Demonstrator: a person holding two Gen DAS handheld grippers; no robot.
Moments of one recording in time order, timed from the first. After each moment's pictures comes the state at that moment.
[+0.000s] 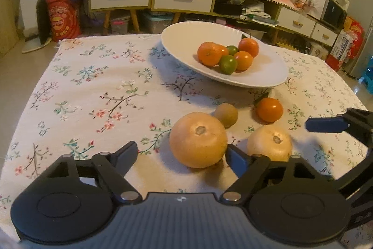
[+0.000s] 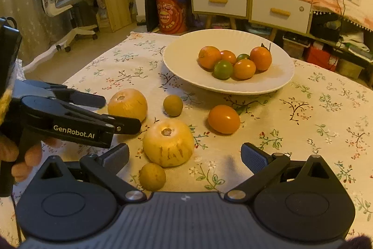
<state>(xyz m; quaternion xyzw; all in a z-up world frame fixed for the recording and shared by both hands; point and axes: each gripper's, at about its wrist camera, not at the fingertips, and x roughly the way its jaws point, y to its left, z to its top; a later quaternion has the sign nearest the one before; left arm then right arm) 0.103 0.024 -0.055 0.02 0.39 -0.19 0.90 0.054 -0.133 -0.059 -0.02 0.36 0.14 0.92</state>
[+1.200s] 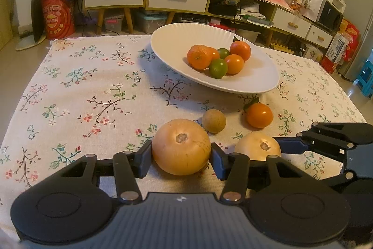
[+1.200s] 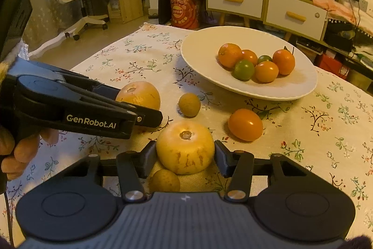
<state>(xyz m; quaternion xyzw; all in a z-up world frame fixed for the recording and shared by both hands) 0.107 0.015 -0.052 0.01 0.39 -0.21 0.90 0.063 -0.113 -0.065 -0.05 0.36 0.17 0.92</state>
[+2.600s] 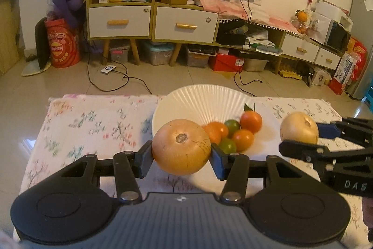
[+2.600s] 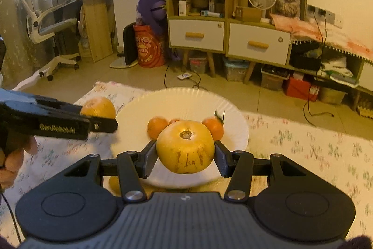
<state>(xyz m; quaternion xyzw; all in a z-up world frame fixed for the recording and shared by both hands) 0.182 -0.012 0.001 0.01 0.34 -0.19 0.92 0.122 -0.176 -0.015 -0.02 0.28 0.11 0.95</state>
